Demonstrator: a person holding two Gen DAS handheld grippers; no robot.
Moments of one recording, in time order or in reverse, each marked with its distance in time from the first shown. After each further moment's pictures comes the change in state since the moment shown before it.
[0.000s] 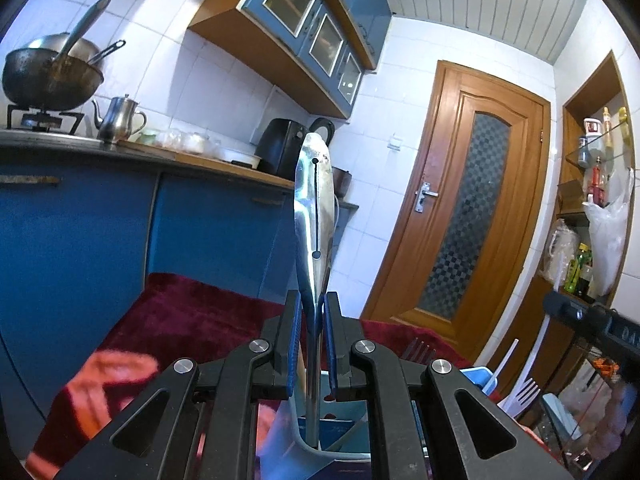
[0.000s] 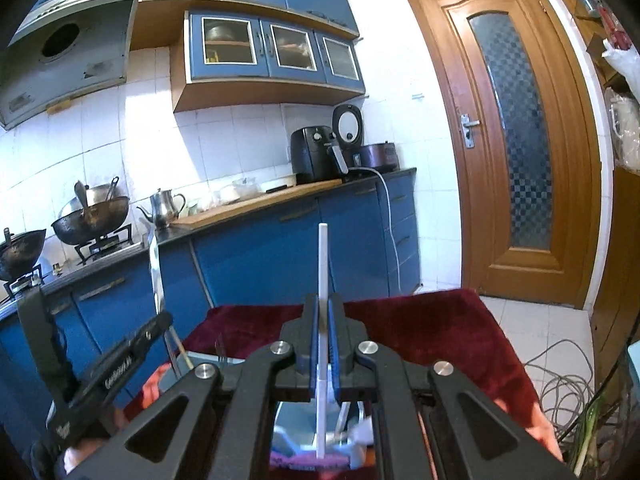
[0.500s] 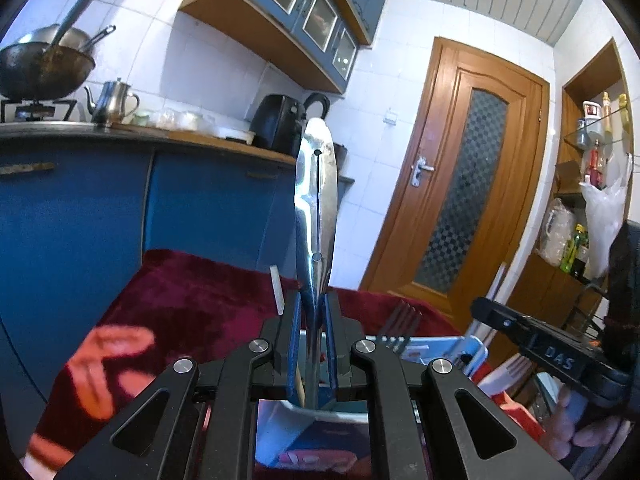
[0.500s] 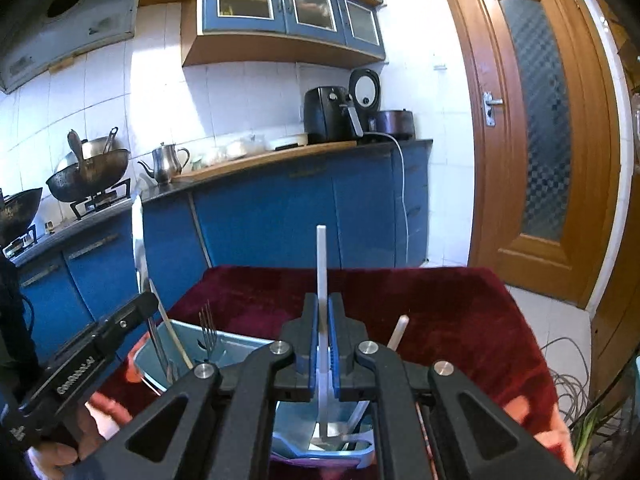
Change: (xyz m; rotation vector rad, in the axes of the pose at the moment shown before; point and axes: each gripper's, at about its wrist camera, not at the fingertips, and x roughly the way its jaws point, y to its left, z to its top) left arm -0.004 -0.010 -0.007 0.013 0.108 -0.010; right arm 0.047 0.011 -0.024 -0.067 0.145 0.020
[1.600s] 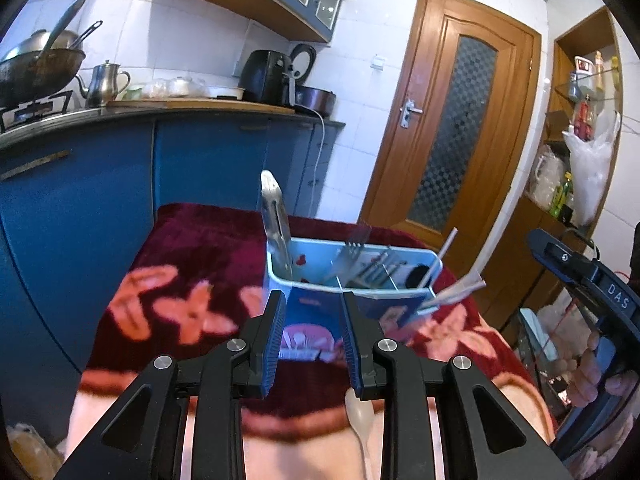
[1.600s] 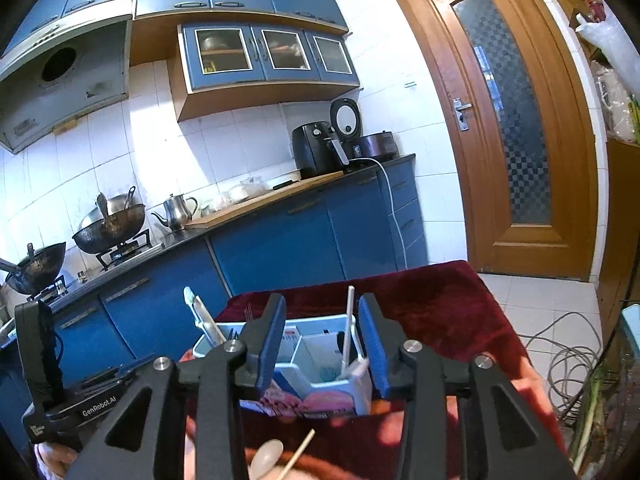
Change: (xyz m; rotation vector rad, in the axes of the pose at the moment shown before) left arm -0.074 -0.021 -0.011 0.075 0.221 0.008; right arm -0.111 -0.024 -0.012 0.139 -0.113 0.029
